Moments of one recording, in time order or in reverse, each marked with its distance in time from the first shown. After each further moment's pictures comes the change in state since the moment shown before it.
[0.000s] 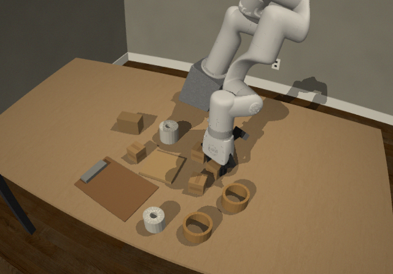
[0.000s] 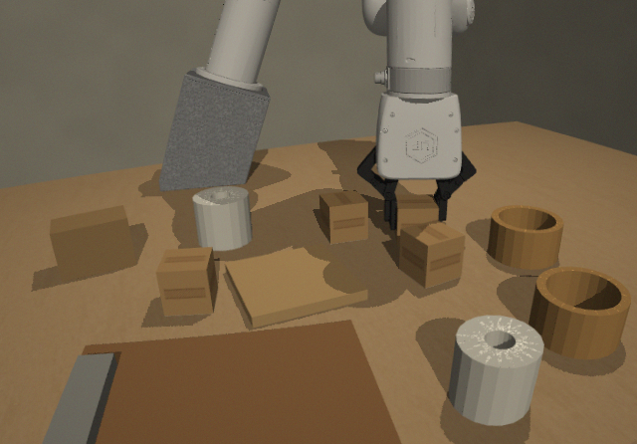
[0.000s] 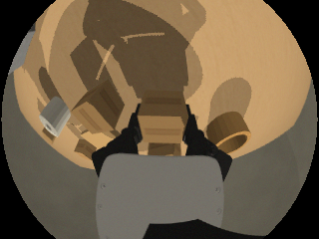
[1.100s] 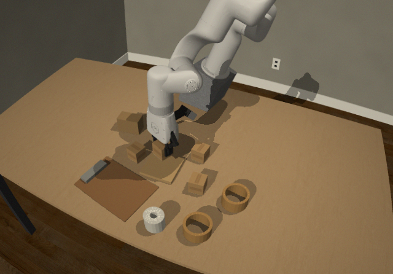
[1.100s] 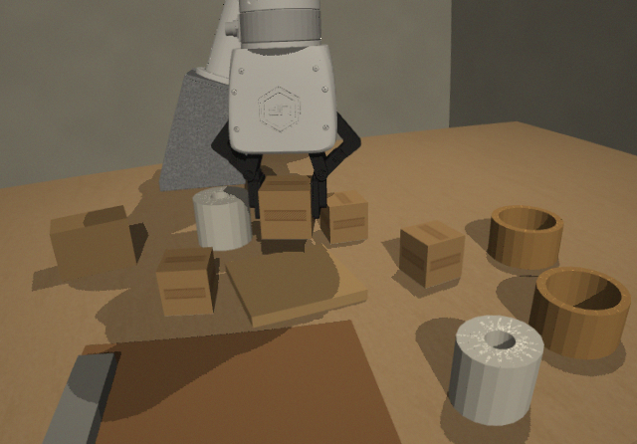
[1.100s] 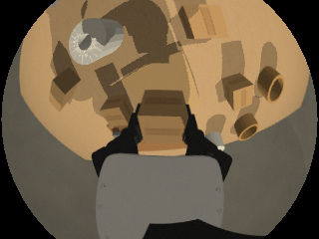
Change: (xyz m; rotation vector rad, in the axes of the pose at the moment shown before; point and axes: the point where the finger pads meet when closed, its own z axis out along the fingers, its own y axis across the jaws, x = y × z) arm -0.111 -0.145 -0.063 0.006 -0.008 0.006
